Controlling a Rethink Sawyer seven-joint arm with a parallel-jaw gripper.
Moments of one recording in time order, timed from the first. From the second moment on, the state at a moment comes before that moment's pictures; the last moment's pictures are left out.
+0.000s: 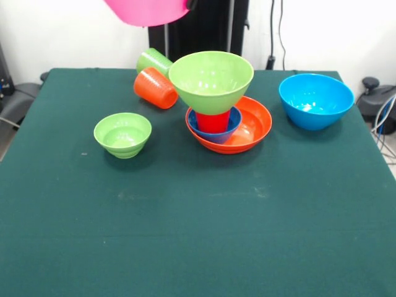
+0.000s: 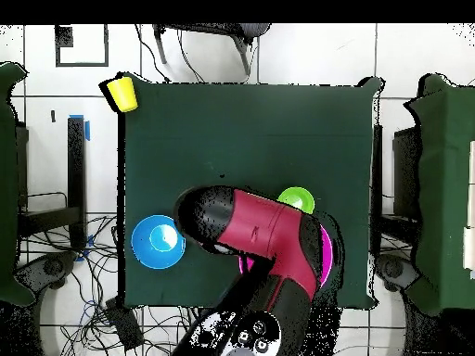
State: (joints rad) arm 0.17 -0.69 -0.58 1.58 0.08 0.96 2.05
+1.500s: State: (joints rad) arm 0.28 -0.40 -0.68 1.29 0.13 1.01 2.39
